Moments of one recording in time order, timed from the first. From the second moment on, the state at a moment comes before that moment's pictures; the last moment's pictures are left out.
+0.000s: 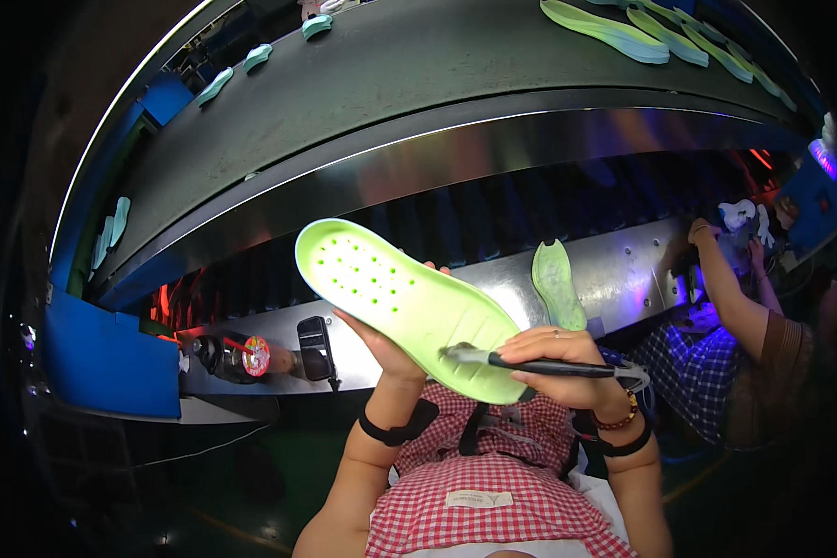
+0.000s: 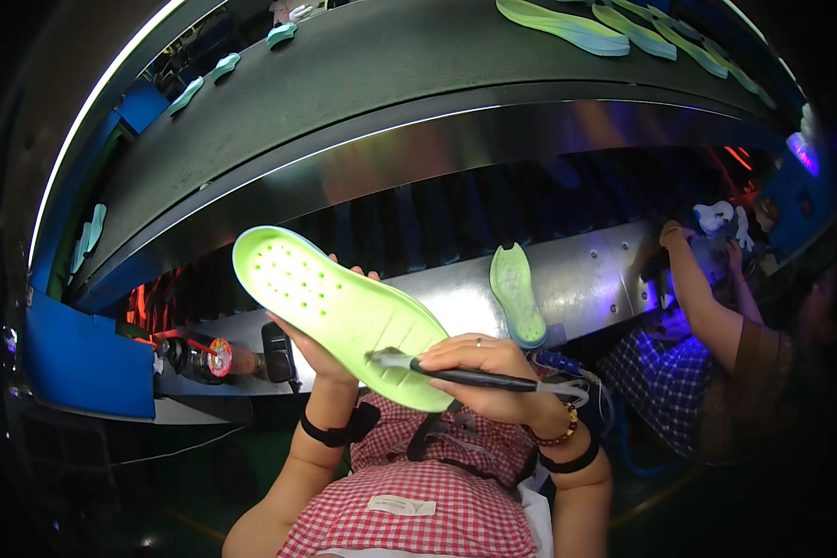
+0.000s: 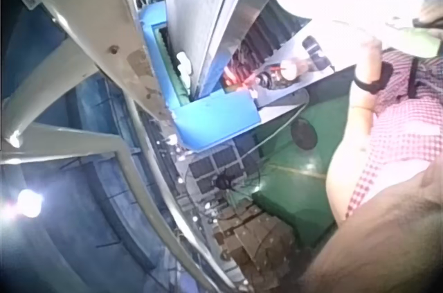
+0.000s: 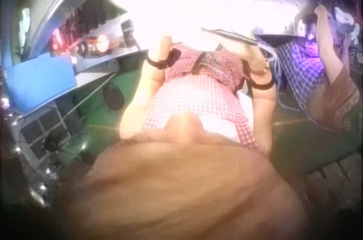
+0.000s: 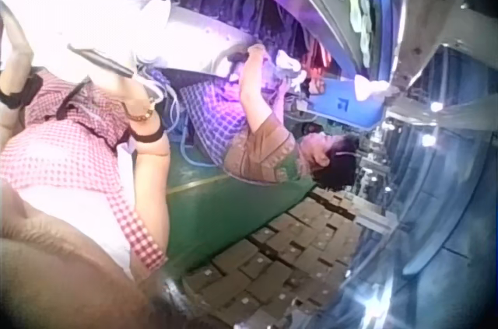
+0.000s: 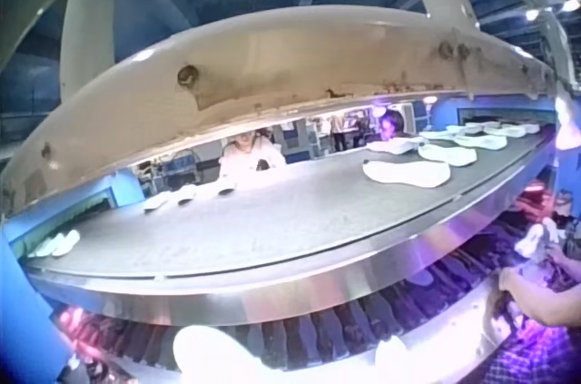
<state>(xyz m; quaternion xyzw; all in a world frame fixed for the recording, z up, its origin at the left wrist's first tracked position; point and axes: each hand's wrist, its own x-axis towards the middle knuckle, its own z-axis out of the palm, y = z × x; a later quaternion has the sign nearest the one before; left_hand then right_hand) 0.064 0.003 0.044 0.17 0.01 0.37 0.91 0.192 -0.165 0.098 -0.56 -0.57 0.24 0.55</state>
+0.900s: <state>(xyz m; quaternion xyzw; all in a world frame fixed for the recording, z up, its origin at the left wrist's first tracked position) 0.048 -0.004 0.091 0.14 -0.05 0.36 0.92 0.167 -0.171 0.086 -0.36 -0.19 0.52 0.75</state>
